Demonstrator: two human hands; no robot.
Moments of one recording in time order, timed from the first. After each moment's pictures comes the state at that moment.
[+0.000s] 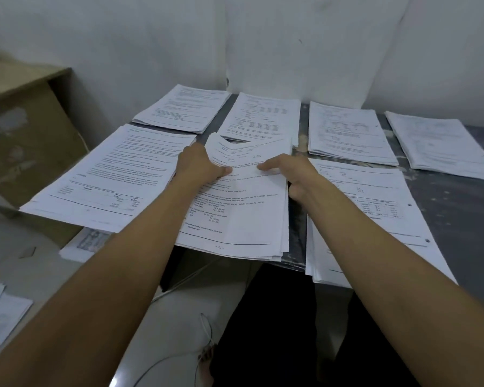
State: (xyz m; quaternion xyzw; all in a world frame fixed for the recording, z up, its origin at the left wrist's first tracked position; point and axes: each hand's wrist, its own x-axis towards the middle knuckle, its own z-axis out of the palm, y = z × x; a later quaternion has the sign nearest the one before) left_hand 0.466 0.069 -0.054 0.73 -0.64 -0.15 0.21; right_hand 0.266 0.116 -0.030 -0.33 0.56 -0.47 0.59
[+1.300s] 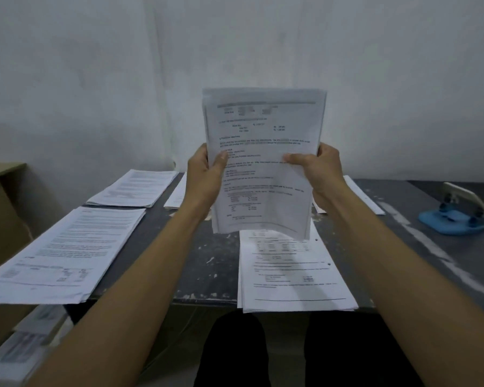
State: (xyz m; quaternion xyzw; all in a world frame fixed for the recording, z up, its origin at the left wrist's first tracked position) left_hand 0.331 0.150 0.070 0.31 -0.61 -0.39 0.62; right_hand 0.122 0.209 0.105 -0.46 0.50 -0.68 0.30
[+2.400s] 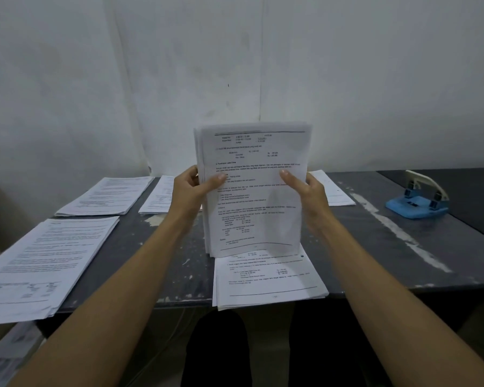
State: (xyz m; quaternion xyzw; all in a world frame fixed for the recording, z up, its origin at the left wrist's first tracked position) left_hand 0.308 0.149 0.038 0.26 -0.62 -0.50 0.55; right_hand 0.066 0.232 0.033 -0.42 0.48 -0.69 0.34
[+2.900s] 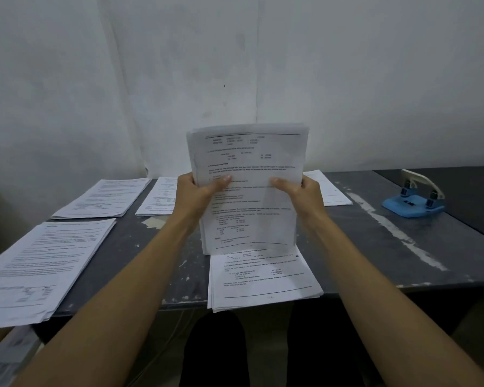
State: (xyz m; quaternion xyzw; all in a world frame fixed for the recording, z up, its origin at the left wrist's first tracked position) left_hand 0.291 0.150 0.038 0.28 -0.62 -0.48 0.56; right_hand 0.069 0.225 0.033 -0.44 0.53 -0.67 0.29
